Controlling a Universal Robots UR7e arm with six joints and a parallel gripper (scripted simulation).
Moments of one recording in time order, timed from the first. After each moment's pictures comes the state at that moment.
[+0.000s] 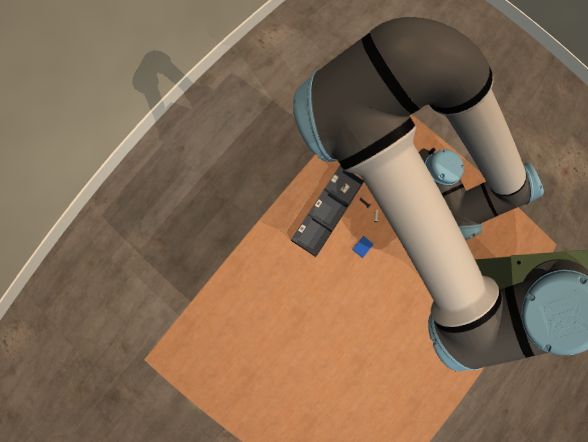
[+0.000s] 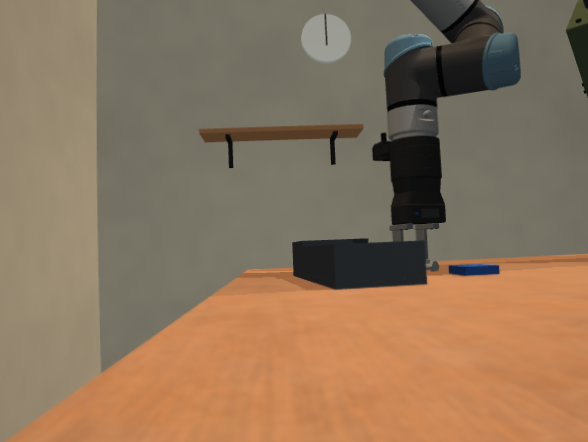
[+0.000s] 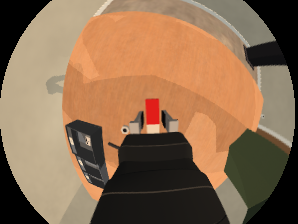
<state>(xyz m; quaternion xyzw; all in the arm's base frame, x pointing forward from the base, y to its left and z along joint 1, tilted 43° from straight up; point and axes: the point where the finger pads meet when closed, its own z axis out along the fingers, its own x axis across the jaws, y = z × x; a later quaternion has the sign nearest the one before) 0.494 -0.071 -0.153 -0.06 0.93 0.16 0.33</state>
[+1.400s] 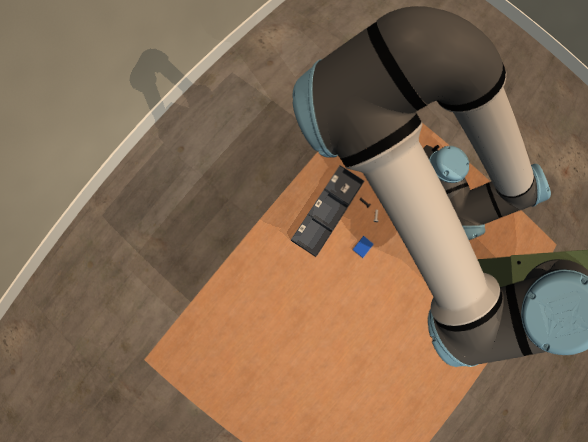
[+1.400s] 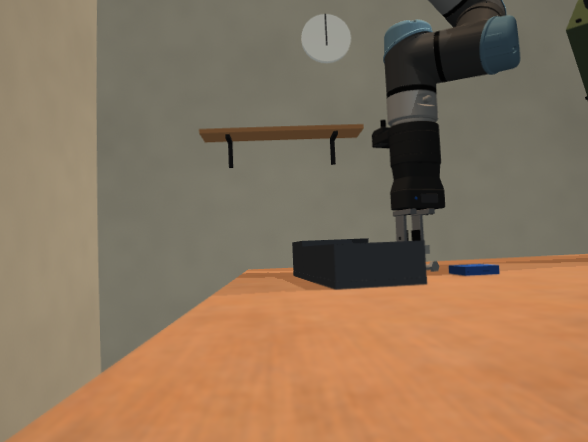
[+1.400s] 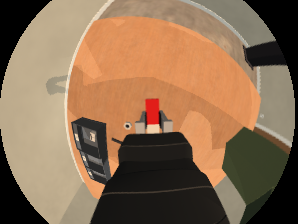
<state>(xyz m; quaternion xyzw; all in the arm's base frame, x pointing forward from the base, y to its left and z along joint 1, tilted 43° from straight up) 0.481 -0.078 -0.137 -0.06 0.93 0.16 0.33</state>
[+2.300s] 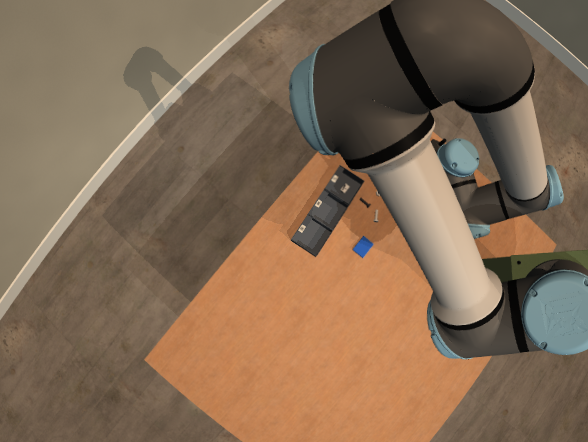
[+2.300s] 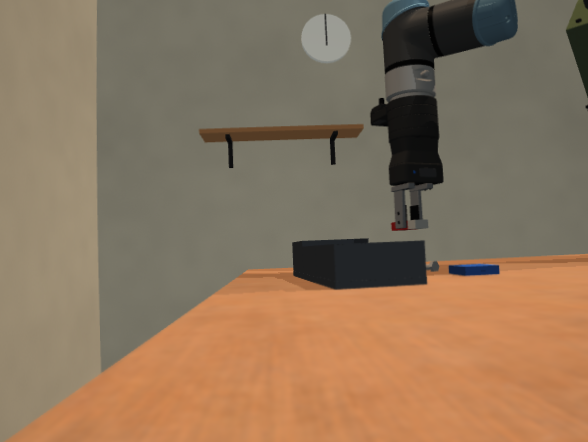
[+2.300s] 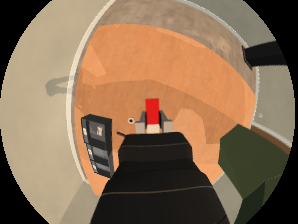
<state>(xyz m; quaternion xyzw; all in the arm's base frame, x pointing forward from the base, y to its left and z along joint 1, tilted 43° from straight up) 0.458 -0.090 -0.109 -0.06 0.93 0.16 0.33</state>
